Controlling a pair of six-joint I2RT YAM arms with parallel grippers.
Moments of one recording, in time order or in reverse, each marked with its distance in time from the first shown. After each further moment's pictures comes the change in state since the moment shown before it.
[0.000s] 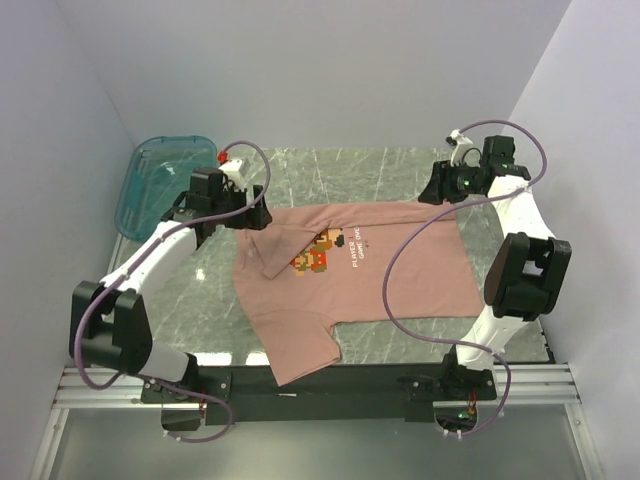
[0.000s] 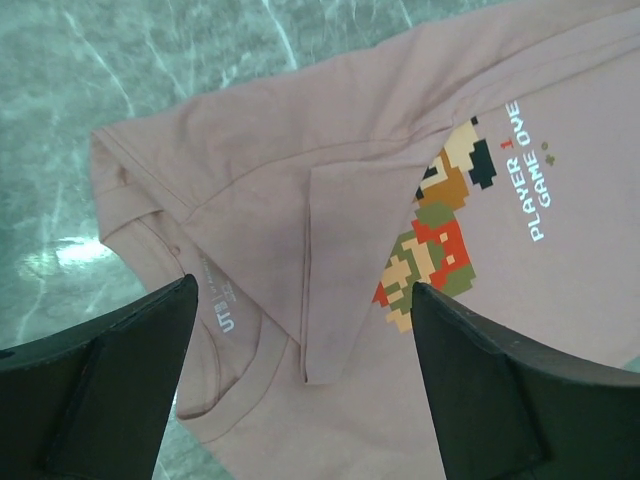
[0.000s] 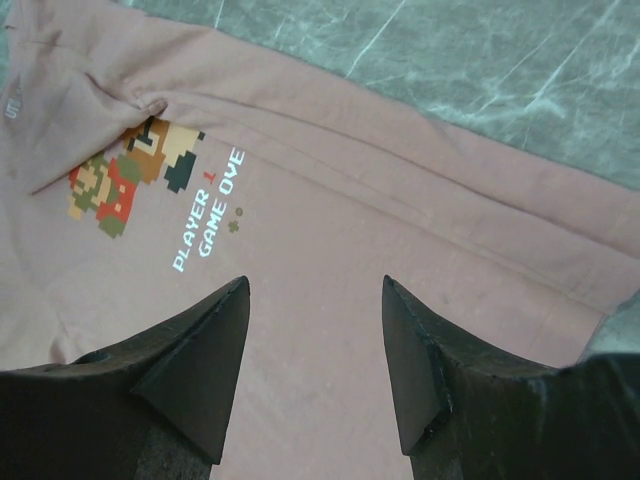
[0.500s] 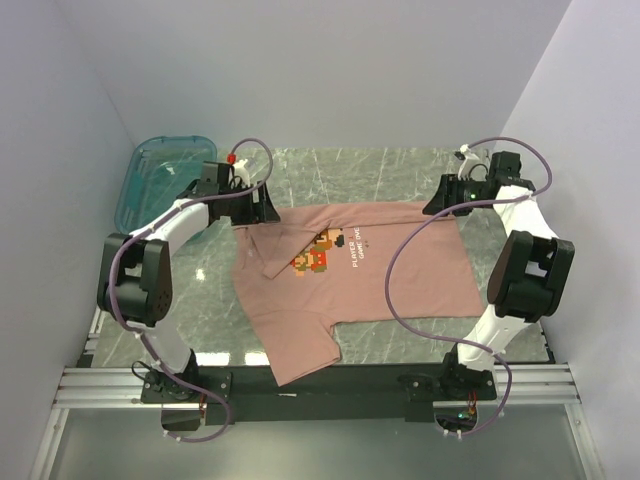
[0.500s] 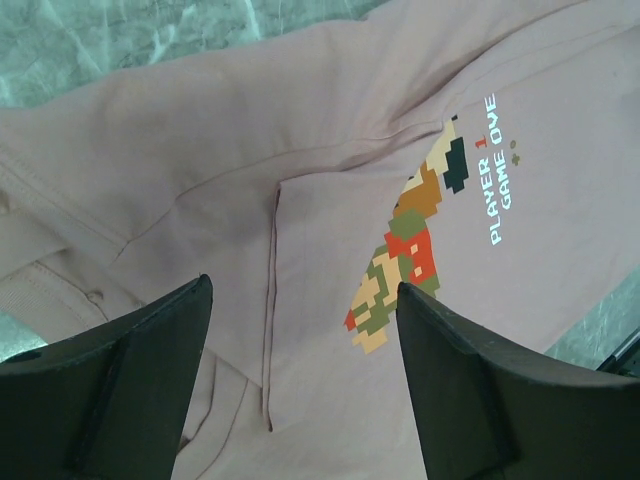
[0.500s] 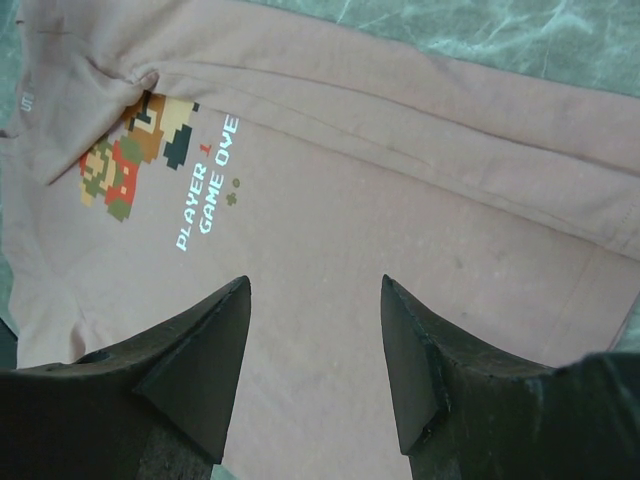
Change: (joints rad) left arm 0.063 0.311 0.136 -0.002 0.243 -0.106; right arm -0.071 -0.001 -0.122 0.041 -0.065 0.017
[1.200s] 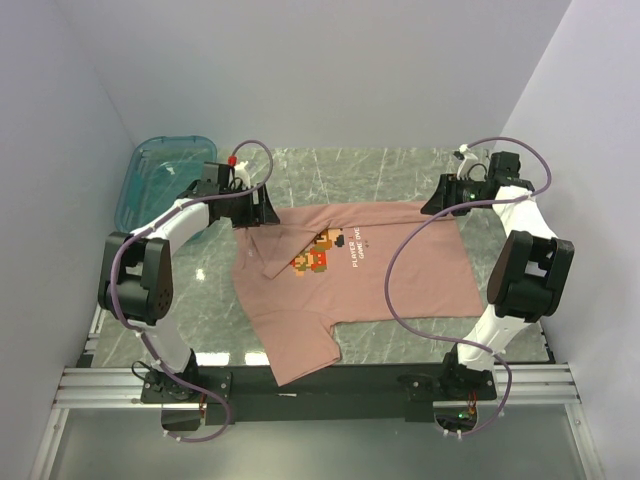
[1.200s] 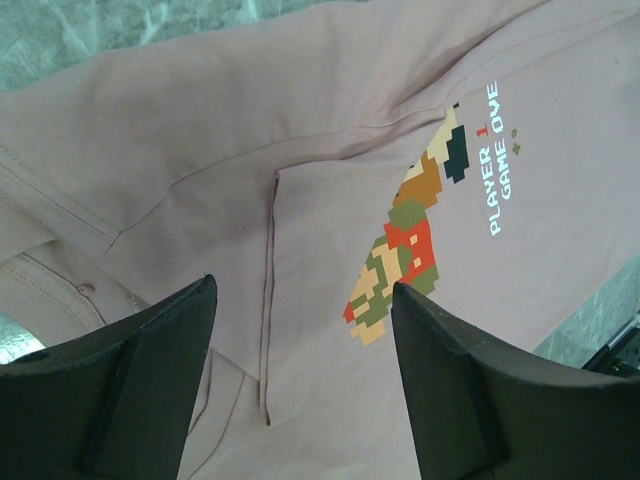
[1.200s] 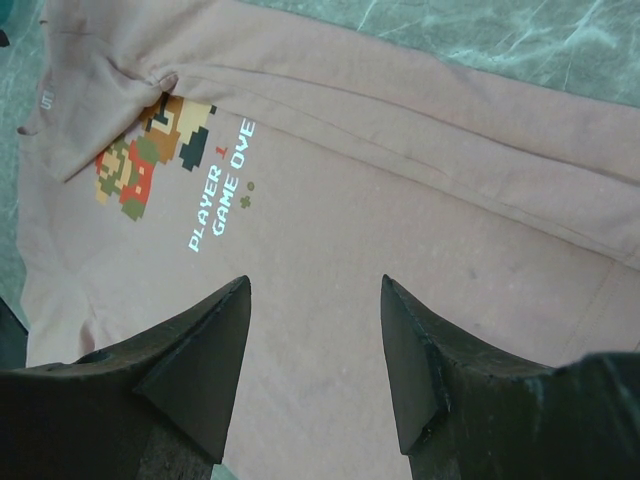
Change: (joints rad) left arm 0.000 0.025 0.011 -0.019 0.018 0.001; right arm -0.001 0.000 -0.006 0.012 -0.038 0.000
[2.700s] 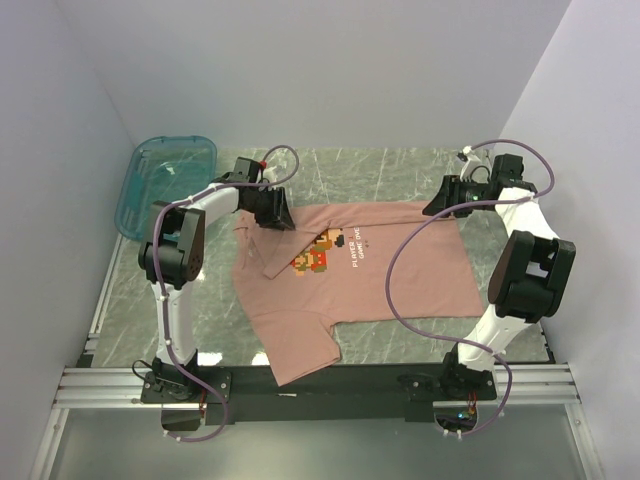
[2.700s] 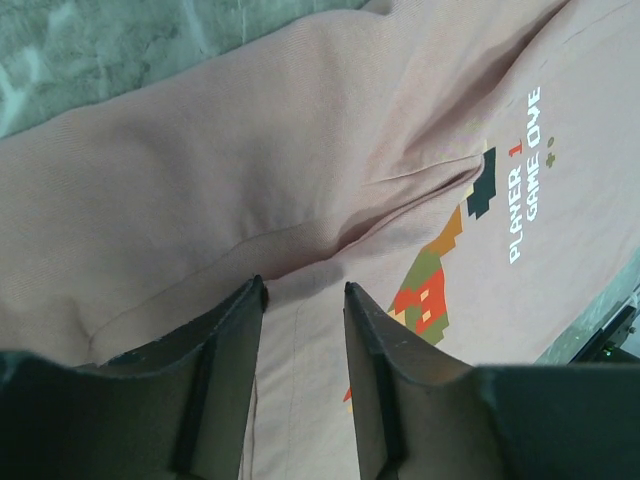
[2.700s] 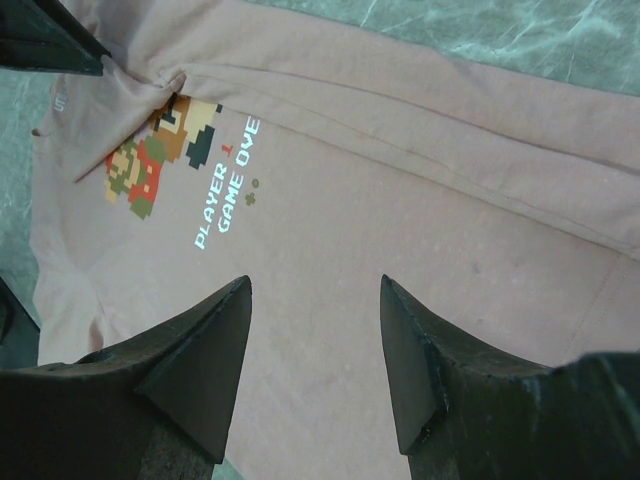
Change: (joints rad) left arm -0.080 0.361 0.301 -0.116 0.059 0.000; right arm -0.022 0.000 -0.013 0.000 -0.033 0.000
